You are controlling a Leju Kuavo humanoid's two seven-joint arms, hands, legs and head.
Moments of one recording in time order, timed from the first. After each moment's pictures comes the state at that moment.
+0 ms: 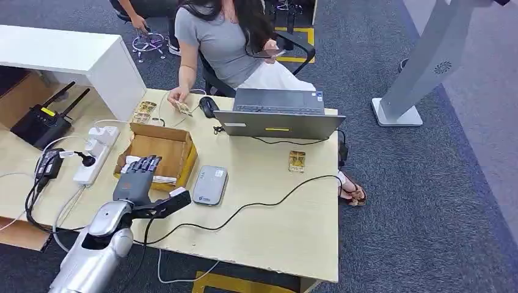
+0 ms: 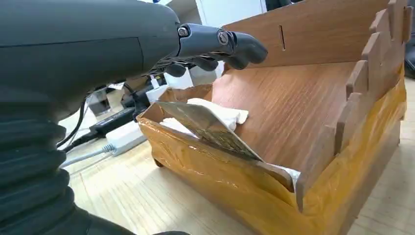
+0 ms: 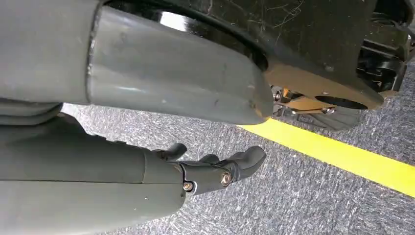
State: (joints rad) left arm -0.21 0.22 -0.19 -1.27 -1.21 0.02 0.09; right arm -0.03 0.14 -0.24 -0.18 0.53 -0.04 -0.01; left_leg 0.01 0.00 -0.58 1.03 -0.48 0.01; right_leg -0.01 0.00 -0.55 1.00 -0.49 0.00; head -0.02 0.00
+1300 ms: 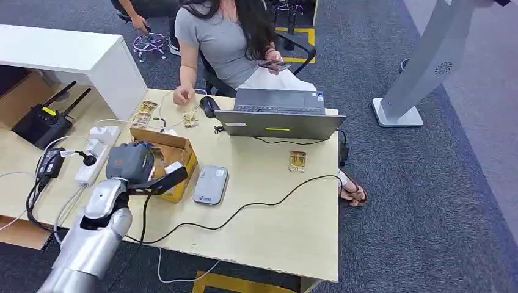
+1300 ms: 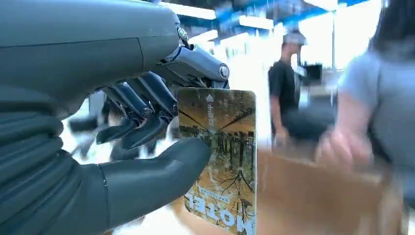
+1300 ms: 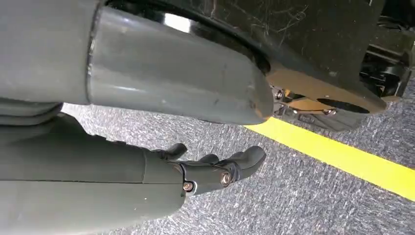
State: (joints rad) left arm -0.36 0.20 -0.15 -1.26 -1.28 0.16 0.05; right arm -0.03 0.14 -0.25 -0.18 0.57 -0.03 -0.01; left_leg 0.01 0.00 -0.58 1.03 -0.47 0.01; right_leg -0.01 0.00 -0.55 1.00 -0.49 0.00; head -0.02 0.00
